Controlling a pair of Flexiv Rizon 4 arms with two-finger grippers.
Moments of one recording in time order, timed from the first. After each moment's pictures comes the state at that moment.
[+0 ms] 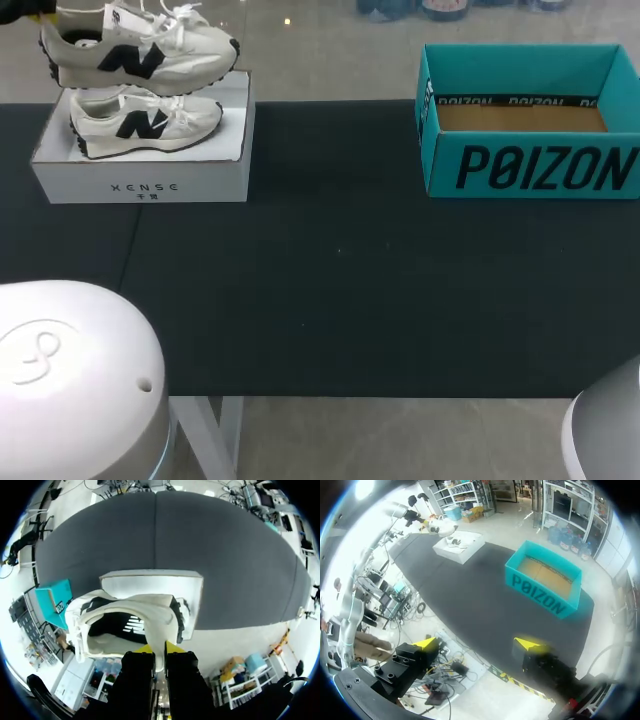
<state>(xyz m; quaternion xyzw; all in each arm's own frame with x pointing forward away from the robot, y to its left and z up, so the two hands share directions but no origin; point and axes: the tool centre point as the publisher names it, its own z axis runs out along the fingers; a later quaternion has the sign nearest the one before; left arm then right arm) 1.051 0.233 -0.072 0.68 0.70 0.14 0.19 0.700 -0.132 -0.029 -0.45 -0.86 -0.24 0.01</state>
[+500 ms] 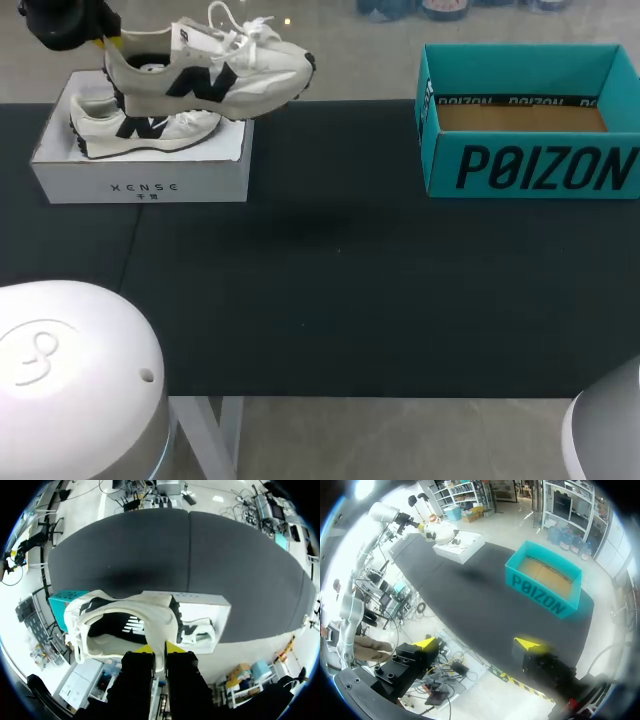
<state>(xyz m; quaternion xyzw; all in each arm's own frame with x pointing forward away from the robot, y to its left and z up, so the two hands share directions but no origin) 0.961 0.108 -0.069 0.67 0.70 0.10 0.21 0.700 -0.132 -0.029 -0.45 -0.86 -0.24 0.01</state>
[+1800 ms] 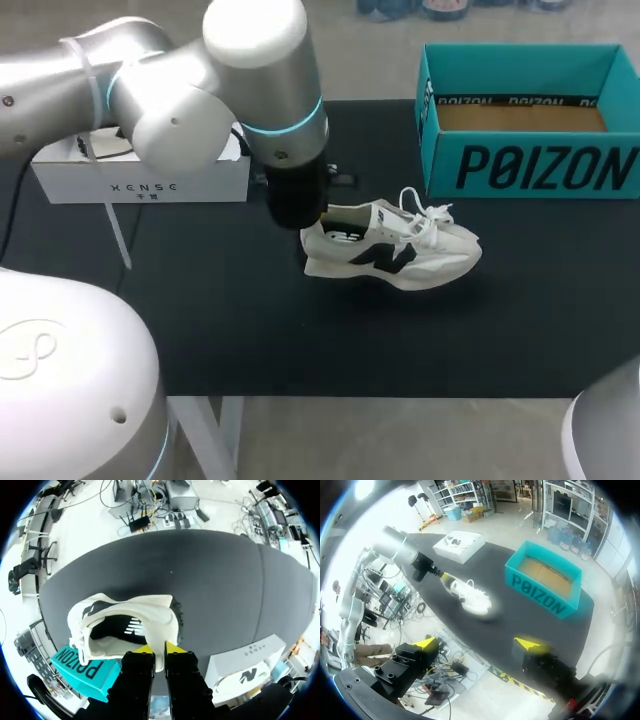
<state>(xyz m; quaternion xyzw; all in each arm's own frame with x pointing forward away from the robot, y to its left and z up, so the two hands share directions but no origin) 0.837 -0.152 -0.271 0.73 0.66 0.05 0.13 0.700 -0.132 -0.029 -0.45 -0.86 -0.24 0.01</state>
